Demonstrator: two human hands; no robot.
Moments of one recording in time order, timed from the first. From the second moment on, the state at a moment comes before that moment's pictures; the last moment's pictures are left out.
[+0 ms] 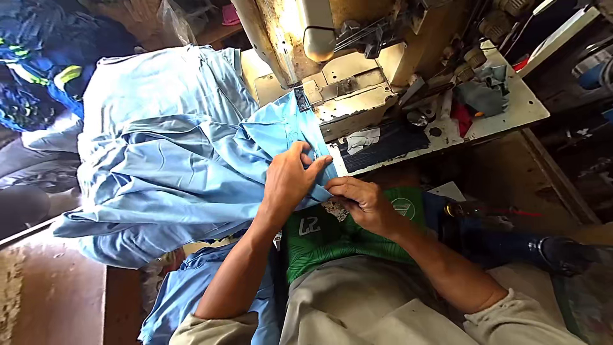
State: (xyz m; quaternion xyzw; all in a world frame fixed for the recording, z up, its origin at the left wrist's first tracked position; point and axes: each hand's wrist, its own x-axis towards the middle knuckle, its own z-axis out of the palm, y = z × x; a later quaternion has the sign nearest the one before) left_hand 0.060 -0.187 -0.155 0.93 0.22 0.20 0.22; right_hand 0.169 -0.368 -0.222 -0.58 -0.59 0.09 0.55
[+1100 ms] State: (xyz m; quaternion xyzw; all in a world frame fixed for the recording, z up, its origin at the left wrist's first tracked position) left_hand 0.047 -0.193 -0.172 0.86 0.16 0.37 0.31; right_hand 0.222 -0.314 -0.180 -0.68 -0.57 0.01 0.46
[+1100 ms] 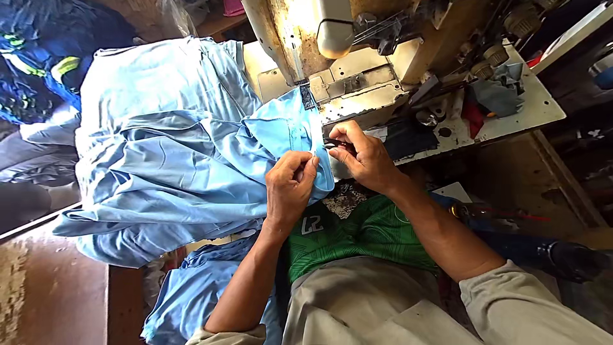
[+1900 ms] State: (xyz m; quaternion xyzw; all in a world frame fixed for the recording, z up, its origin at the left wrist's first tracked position) left_hand -0.013 -0.192 -0.143 0.98 0.12 0.15 0.09; right_hand 0.251 -0.293 -0.172 -0.57 -0.62 -0.02 0.54
